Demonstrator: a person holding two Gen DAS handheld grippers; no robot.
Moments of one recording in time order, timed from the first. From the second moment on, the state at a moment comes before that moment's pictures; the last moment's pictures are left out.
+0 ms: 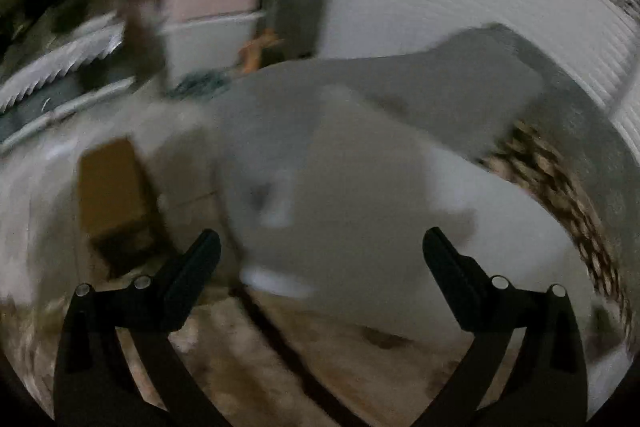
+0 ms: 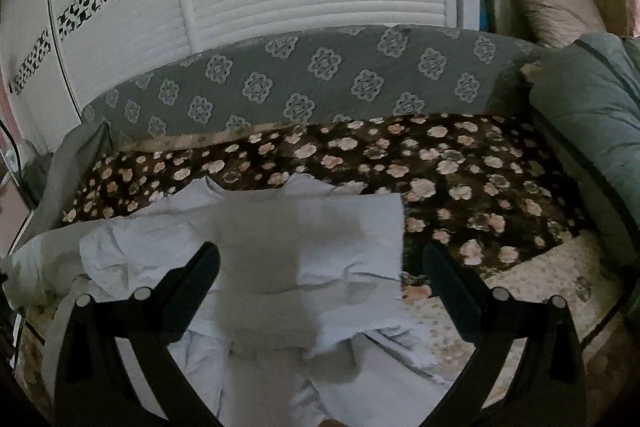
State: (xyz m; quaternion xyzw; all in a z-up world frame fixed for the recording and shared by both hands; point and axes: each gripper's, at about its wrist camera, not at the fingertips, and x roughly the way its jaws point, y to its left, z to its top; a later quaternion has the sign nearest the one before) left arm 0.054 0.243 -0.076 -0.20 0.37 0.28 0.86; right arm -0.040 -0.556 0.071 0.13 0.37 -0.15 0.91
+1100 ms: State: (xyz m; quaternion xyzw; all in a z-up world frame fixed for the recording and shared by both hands) left arm 0.082 -0.286 0.033 -0.03 0.39 -0.25 0.89; right arm -0.051 -0.616 0.069 0.21 0.37 -0.16 0.89
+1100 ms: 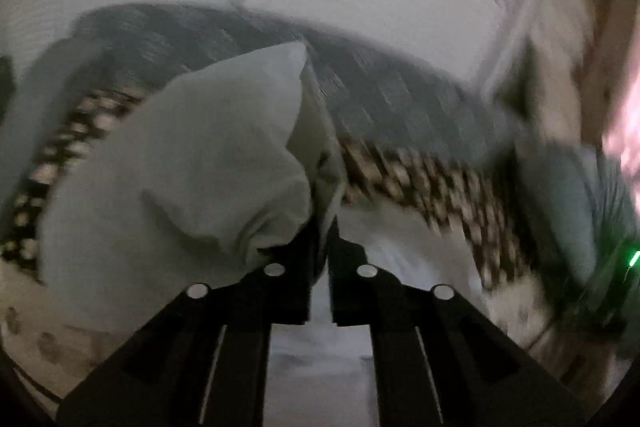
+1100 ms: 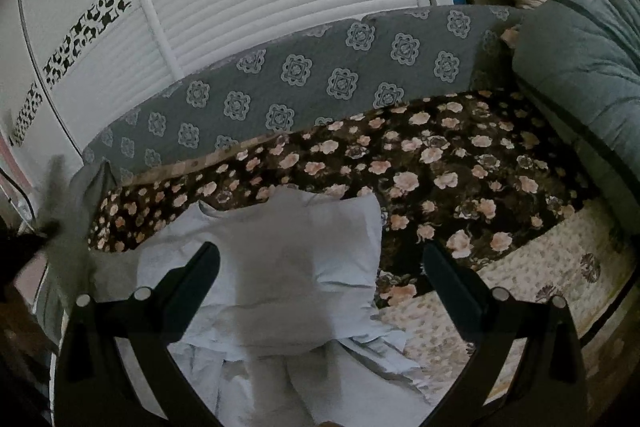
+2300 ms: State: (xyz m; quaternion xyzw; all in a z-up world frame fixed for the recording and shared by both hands) left arm 0.127 -0.022 -0.036 -0.14 0.34 -0.03 0.93; right arm 0.020 -0.418 0.025 0.08 0.38 0.01 0.92
